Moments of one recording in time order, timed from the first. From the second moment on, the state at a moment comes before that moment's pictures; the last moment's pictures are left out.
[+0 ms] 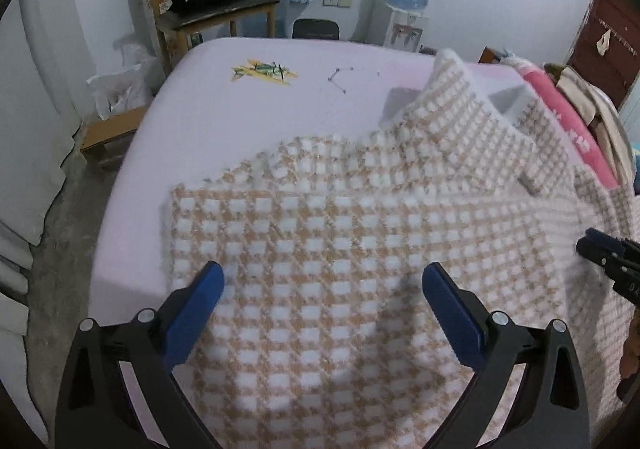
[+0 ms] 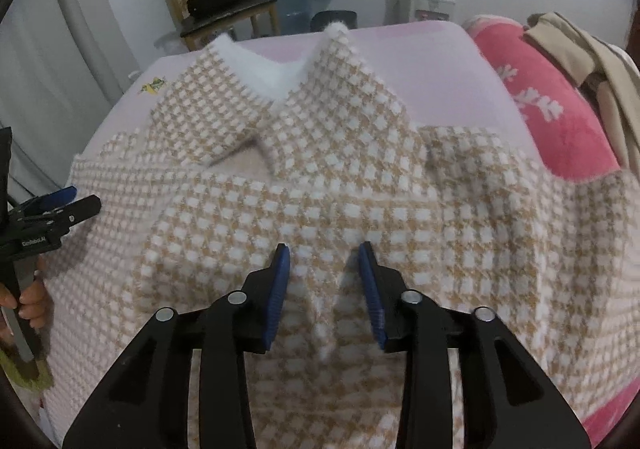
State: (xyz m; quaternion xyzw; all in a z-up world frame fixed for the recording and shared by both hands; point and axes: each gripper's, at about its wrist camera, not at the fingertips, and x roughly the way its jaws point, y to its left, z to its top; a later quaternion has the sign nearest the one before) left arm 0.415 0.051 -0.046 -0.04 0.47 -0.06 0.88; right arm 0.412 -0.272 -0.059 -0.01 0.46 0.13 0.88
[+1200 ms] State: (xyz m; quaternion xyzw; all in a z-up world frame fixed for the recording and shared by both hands) left arm 0.361 -0.022 -0.063 0.05 0.46 -0.08 0.88; right arm 0.340 -0.264 -0.074 -0.08 0.45 0.12 0.88
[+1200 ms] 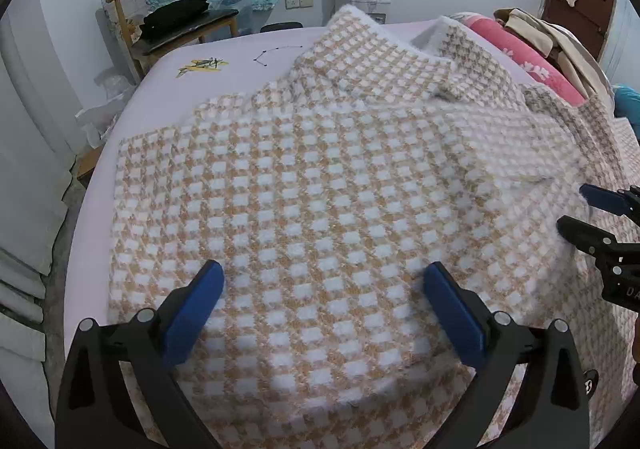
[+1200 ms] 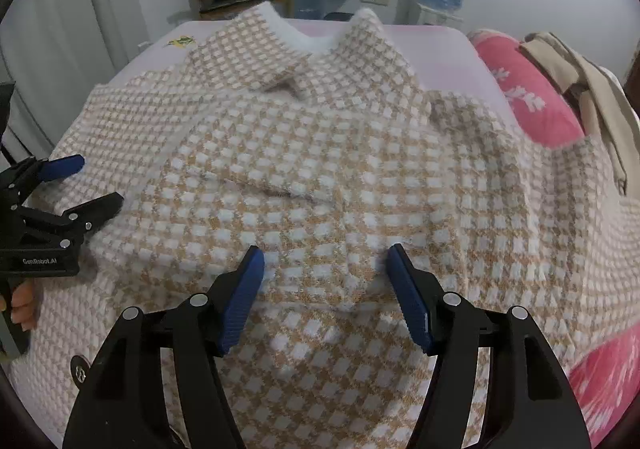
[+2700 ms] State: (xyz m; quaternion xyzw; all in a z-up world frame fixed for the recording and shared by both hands) left arm 0.367 -0.026 -0.064 0.05 0.48 -0.08 0.87; right arm 0.334 -0.731 -0.049 0.40 0.37 -0.18 0.82
